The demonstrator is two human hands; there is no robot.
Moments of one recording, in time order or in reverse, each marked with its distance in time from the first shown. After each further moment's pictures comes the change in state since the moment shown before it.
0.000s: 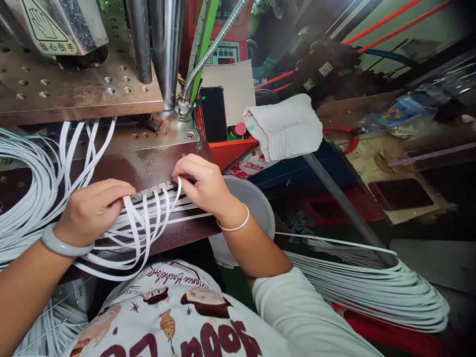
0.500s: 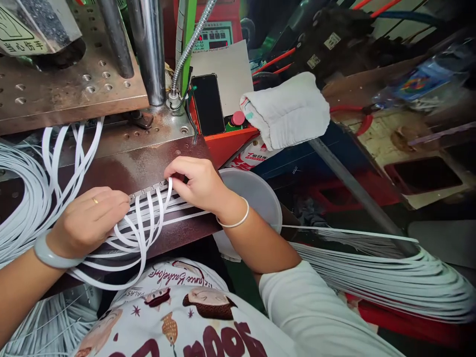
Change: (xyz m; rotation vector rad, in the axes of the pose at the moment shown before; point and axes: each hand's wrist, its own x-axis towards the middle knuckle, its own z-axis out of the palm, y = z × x) left_hand -0.004 -0.010 -0.001 0.101 -0.077 0.345; right_hand 0.003 0.000 -0.002 -0.003 -0.061 0.025
